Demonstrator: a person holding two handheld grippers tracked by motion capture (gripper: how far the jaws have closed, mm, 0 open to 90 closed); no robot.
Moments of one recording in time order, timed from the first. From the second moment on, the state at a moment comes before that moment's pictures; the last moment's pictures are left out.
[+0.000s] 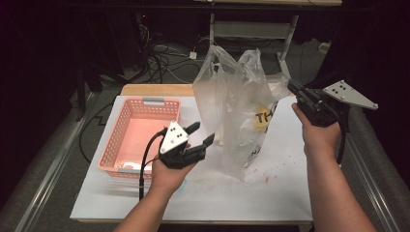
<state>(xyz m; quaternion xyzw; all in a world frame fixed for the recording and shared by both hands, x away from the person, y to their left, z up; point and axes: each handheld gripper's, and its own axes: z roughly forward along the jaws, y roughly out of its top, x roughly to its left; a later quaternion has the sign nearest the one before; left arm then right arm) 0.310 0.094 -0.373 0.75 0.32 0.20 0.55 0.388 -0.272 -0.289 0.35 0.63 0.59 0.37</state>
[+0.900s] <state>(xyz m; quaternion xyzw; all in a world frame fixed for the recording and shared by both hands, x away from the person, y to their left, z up) 0.307 0.070 -0.482 0.81 0.33 0.15 0.46 0.355 -0.288 -0.303 0.32 0.67 0.59 0.33</state>
